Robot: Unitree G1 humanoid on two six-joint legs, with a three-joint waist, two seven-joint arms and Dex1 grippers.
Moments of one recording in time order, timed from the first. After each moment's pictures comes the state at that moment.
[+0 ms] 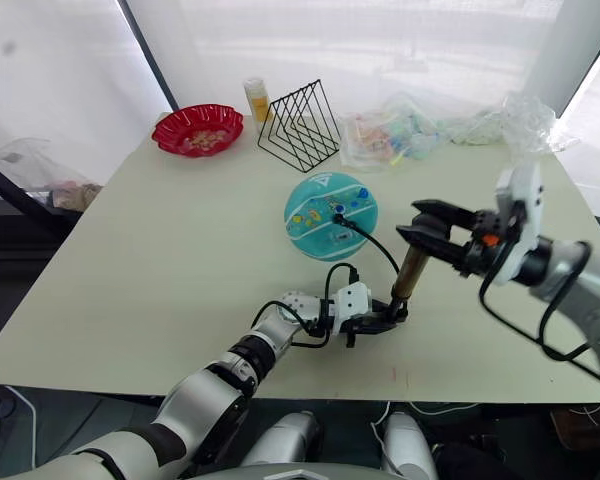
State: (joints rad) left arm -0.66 0.01 -0.37 1.10 0.14 -0.51 -0.97; right arm -0.31 -0.93 -0.32 -0.47 1.13 0.73 0.70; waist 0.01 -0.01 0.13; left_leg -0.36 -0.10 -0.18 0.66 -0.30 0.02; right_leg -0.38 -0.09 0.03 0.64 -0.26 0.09
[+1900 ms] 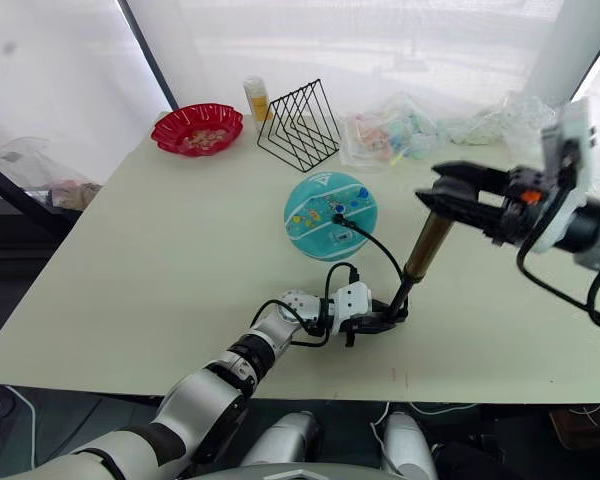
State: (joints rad) left arm -0.66 0.02 -0.37 1.09 0.14 -0.51 -0.97; right arm -0.42 -0.98 -0.38 -0.43 1.25 0.87 0.64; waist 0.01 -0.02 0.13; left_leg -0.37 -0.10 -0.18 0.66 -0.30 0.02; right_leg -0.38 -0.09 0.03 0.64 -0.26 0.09
